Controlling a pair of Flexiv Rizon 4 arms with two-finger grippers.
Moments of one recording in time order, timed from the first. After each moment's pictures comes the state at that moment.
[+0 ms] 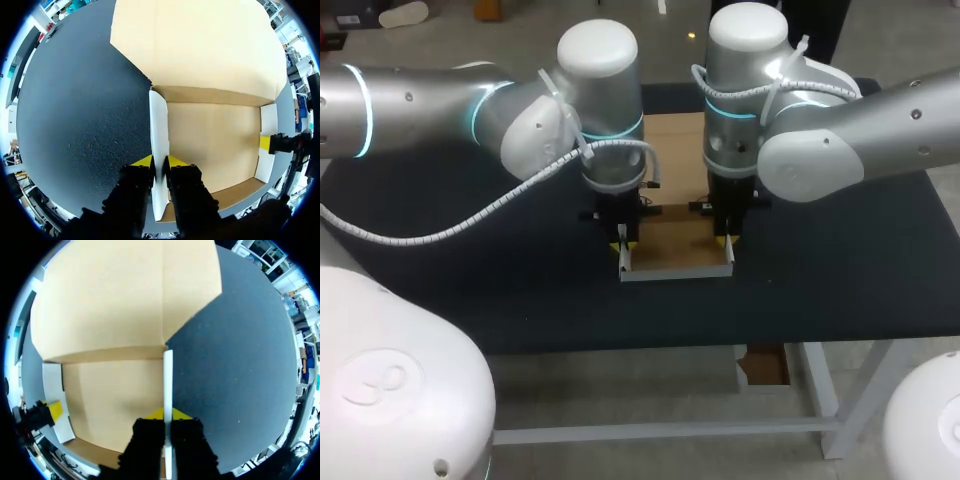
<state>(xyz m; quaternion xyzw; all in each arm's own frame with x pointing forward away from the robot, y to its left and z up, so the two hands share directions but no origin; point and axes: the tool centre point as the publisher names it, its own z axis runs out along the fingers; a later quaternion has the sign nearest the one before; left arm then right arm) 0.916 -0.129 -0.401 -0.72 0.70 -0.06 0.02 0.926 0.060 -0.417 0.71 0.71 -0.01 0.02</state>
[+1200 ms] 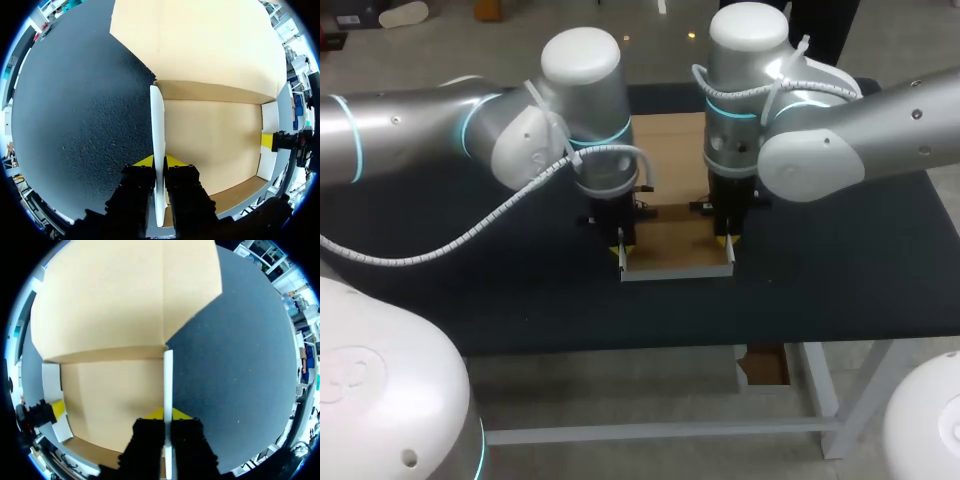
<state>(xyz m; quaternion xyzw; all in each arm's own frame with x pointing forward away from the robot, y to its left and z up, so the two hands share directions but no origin) 0.916 -0.126 -0.412 -0.71 0.70 -0.07 0.00 0.926 0.060 -0.416 0.71 0.71 -0.01 0.02</state>
